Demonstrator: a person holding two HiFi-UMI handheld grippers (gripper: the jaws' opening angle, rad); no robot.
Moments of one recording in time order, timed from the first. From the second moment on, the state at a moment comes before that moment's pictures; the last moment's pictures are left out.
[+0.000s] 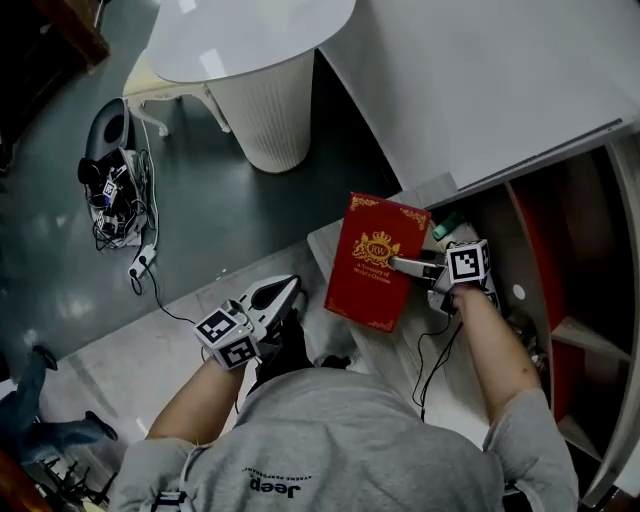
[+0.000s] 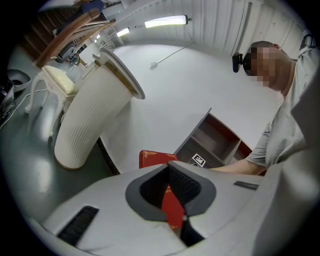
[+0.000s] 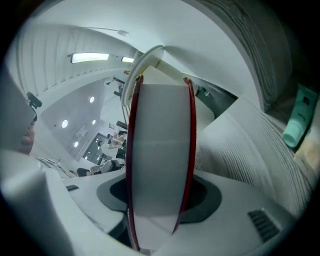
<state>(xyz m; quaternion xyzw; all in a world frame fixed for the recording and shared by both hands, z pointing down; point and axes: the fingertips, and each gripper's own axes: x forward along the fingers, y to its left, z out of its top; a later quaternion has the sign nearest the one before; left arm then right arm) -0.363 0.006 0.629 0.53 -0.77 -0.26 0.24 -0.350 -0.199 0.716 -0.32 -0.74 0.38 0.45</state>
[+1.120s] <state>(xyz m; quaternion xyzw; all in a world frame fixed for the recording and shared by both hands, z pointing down) -0.363 0.014 0.671 0.52 -0.75 -0.29 0.28 -0.354 -0.216 0.793 -0.19 -0.69 0.49 0.50</state>
